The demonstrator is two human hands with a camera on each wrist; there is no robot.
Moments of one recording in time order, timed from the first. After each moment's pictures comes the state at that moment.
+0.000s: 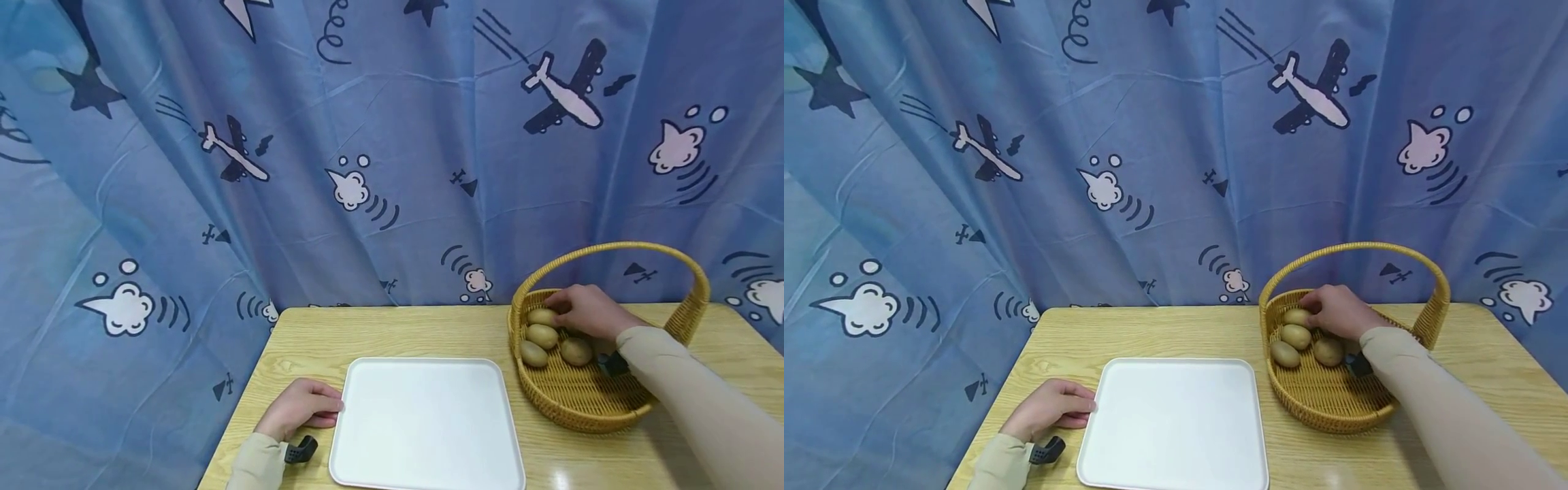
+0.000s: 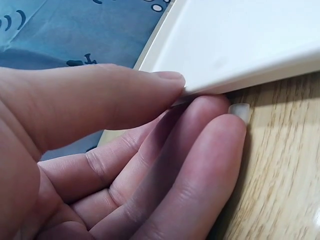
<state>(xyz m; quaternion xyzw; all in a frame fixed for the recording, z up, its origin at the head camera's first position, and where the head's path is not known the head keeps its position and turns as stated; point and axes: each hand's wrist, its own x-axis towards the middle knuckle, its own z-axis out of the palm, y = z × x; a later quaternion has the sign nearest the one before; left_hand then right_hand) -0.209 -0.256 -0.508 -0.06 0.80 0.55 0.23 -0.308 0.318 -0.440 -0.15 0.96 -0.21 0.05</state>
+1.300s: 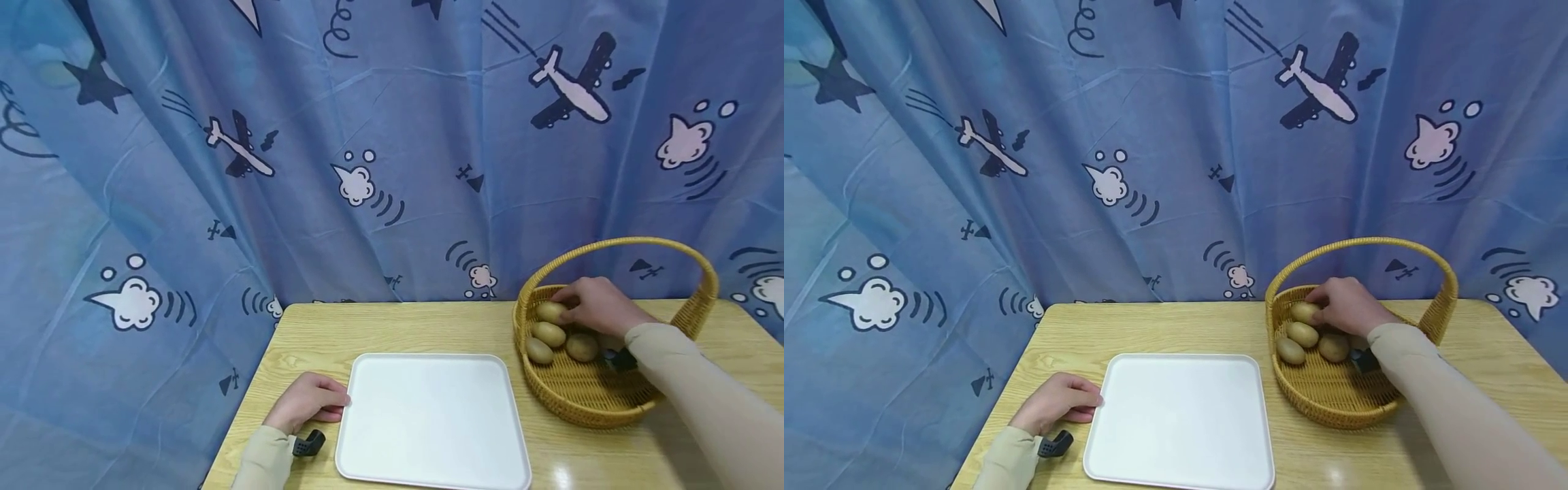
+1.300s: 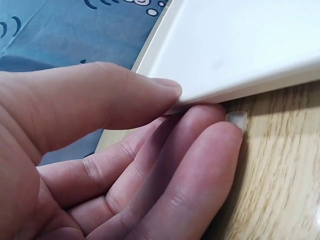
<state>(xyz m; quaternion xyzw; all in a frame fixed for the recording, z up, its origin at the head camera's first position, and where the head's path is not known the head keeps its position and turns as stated) -0.207 -0.252 -0.503 -0.06 0.81 0.54 0.22 -0.299 0.314 -0.428 -0.16 0.97 -0.19 0.00</state>
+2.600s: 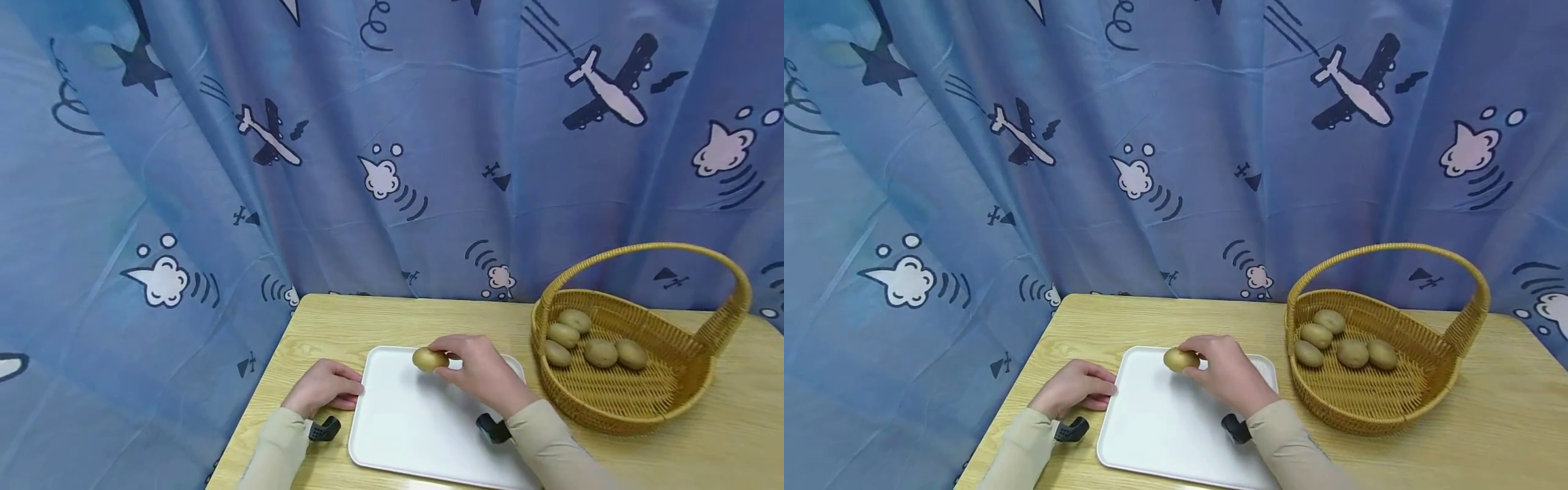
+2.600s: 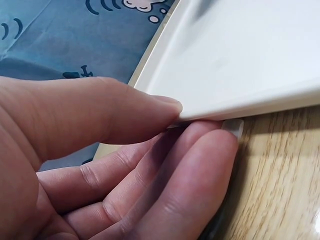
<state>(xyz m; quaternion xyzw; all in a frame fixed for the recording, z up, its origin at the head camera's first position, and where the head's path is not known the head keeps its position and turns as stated) -0.213 -0.250 -0.504 -0.05 0.81 0.55 0.20 -0.218 0.078 -0.465 -0.29 0.89 -0.34 -0.10</state>
